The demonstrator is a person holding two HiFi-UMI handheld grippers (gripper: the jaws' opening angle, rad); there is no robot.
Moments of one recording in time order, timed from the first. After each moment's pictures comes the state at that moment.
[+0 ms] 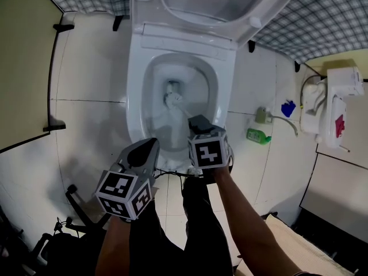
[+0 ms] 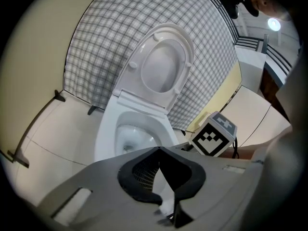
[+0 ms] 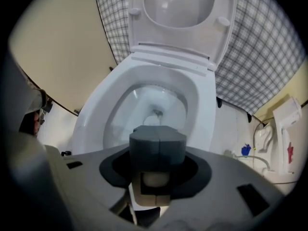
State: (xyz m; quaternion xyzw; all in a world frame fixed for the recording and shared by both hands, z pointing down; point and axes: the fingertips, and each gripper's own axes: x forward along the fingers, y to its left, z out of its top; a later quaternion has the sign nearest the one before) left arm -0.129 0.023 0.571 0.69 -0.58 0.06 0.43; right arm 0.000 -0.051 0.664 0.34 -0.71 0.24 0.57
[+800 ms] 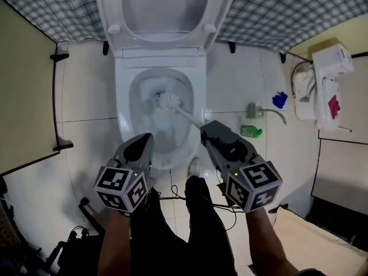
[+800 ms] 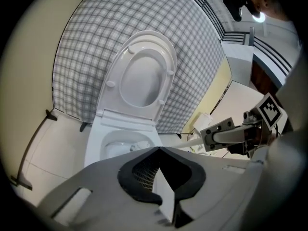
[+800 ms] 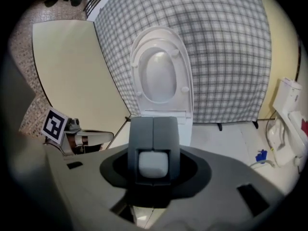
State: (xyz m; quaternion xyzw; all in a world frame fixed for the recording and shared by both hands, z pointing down) left arm -0.106 -0.013 0.495 0.73 -0.57 0.07 0.37; right arm 0.051 -0.055 0.451 0.35 -0.84 0.26 0.32
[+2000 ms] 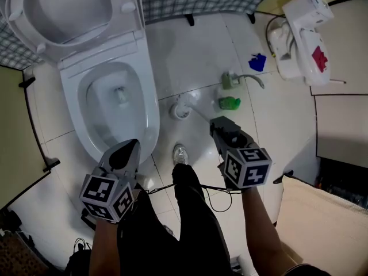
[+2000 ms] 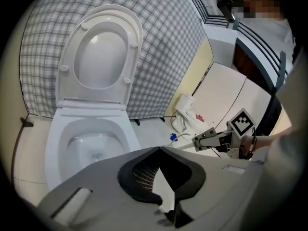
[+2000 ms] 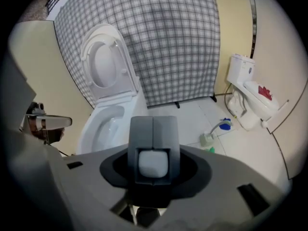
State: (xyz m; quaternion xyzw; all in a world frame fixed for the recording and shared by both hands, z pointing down) left arm 0.020 -0.012 0.512 0.79 -0.47 0.16 0.36; right arm 0.266 -0.042 0.548 0.51 -0.72 0.33 0.35
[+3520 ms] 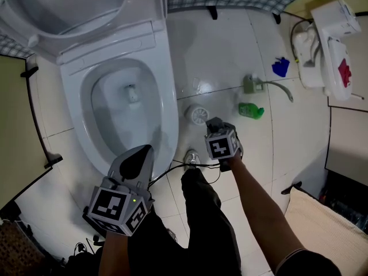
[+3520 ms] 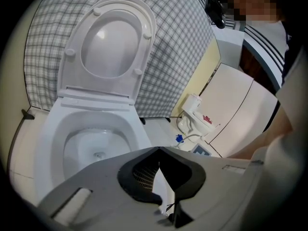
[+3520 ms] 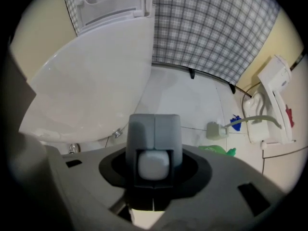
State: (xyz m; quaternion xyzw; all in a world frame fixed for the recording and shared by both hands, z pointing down) left arm 0.010 -0.040 0.564 0.77 -0.49 0.15 0.38; right arm 0.240 -0.070 0.797 0.41 -0.66 0.29 0.56
